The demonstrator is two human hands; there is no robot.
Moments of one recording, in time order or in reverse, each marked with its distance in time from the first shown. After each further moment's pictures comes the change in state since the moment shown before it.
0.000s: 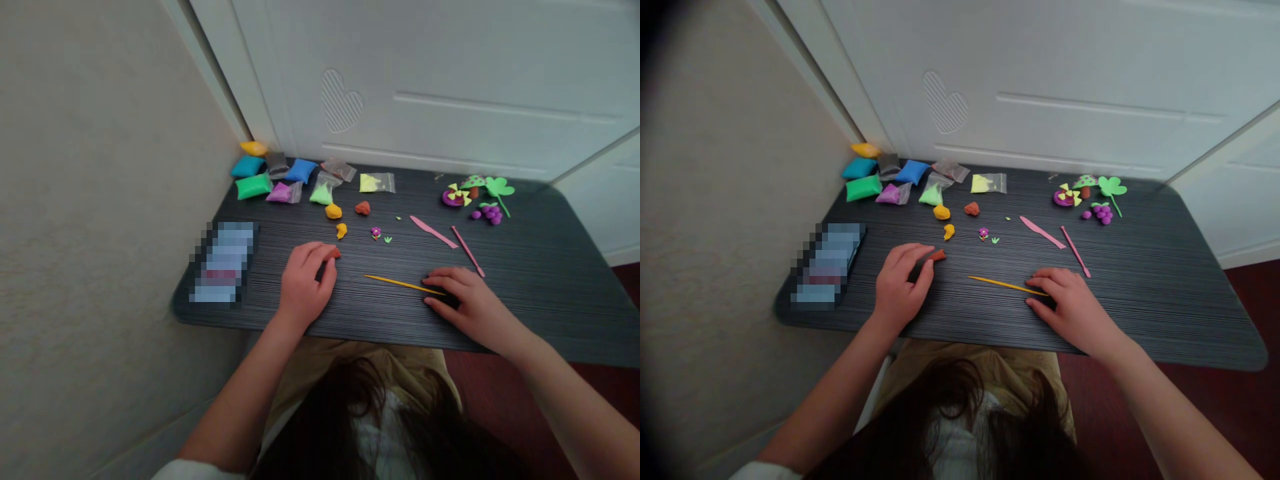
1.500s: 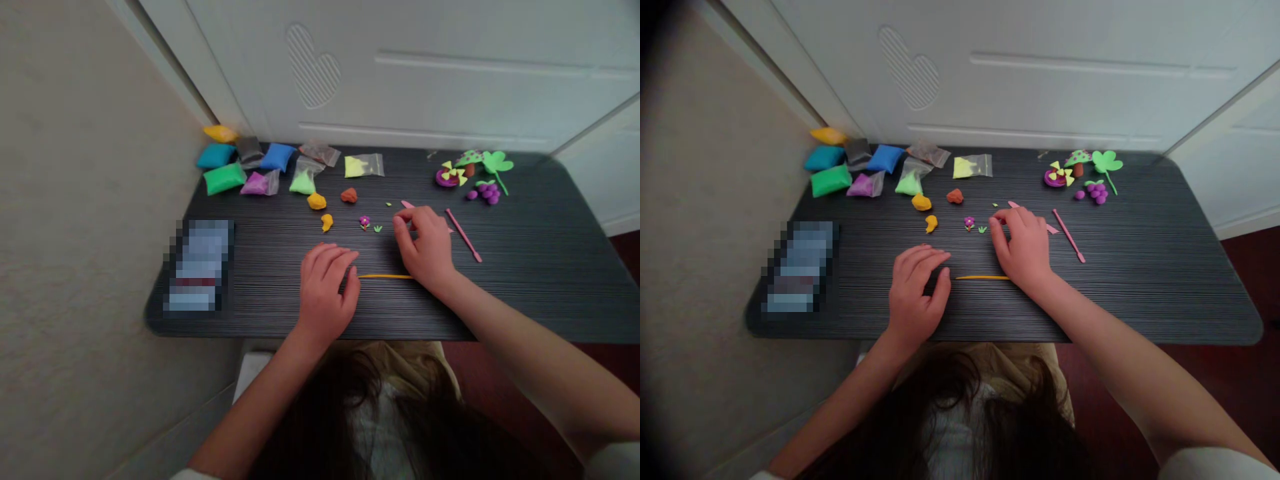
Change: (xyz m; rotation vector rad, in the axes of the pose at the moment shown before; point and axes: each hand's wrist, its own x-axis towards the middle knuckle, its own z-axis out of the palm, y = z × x) left_hand -0.005 0.040 0.029 -0.094 0.024 0.048; right_hand 0.090 -0.012 0.028 -0.104 0.531 0.170
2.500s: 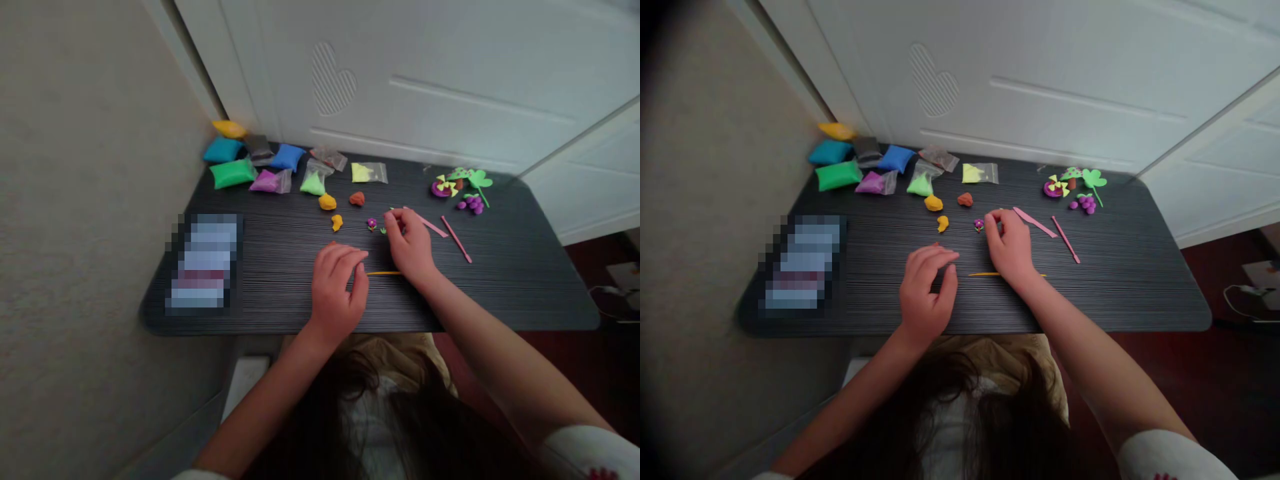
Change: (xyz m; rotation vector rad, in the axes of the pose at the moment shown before) left_hand -0.003 -0.006 -0.012 -0.225 0.187 -0.002; right_hand 0.008 -0.034 0.023 0.197 0.024 0.176
